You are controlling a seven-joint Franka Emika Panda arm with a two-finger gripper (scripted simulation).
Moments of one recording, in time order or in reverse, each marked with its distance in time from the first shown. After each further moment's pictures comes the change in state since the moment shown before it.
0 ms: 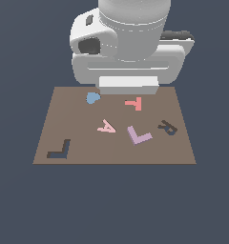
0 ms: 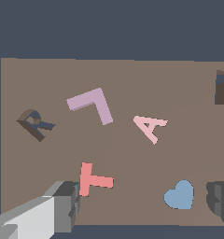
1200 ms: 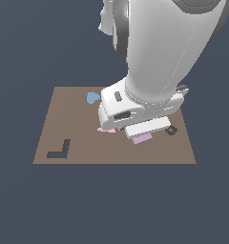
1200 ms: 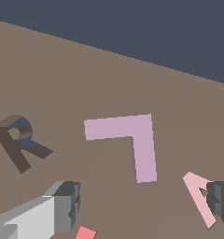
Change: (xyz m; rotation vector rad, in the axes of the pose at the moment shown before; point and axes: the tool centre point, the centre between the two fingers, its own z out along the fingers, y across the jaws) arm 0.046 -0.039 0.090 0.005 0.009 -0.260
